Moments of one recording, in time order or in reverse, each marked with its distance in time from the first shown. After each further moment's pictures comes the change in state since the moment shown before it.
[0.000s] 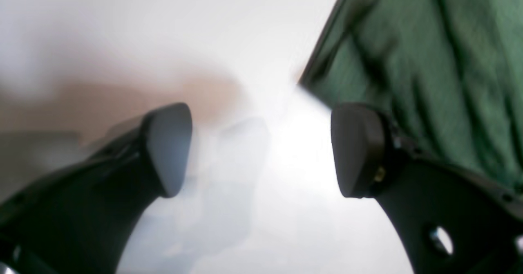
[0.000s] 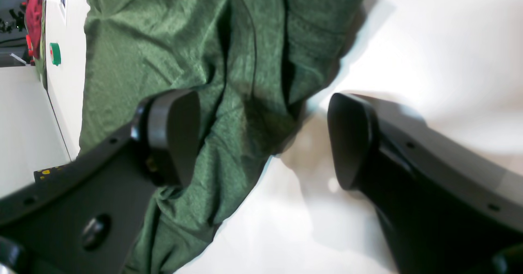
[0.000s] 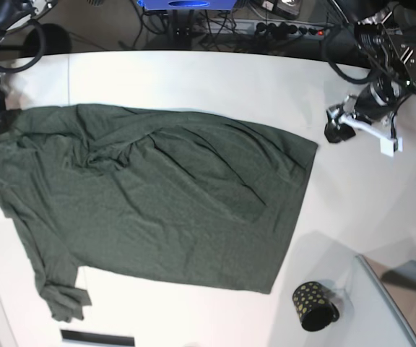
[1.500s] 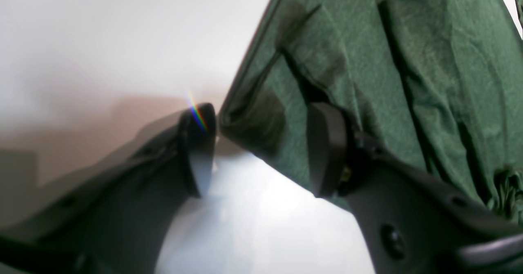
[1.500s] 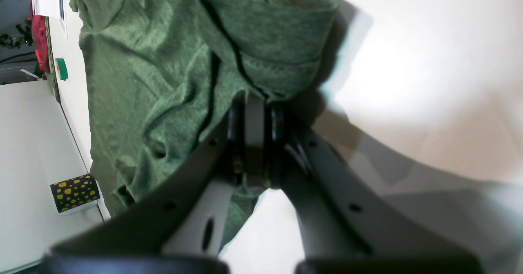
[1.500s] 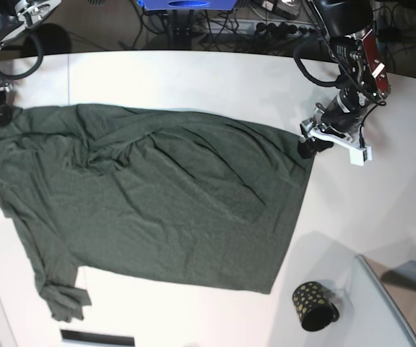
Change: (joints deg) left arm -5.6 1.6 8.2 -16.2 -1.0 -0.2 -16.3; right arm 3.1 3.9 0.0 -11.3 -0.4 0.2 3.2
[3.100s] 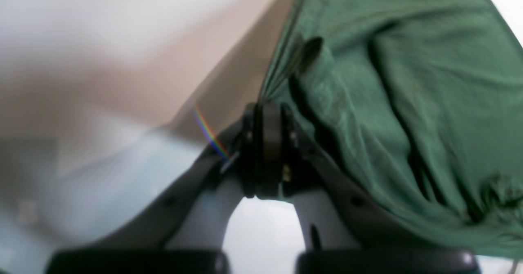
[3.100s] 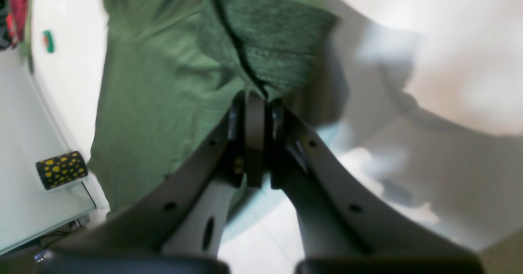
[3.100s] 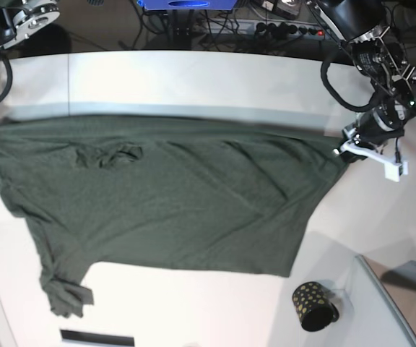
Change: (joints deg) left arm -1.2 1.1 -9.4 21.5 0.8 4.4 23.1; right arm 3.3 0.3 0.0 23.4 -3.0 -11.4 -23.4
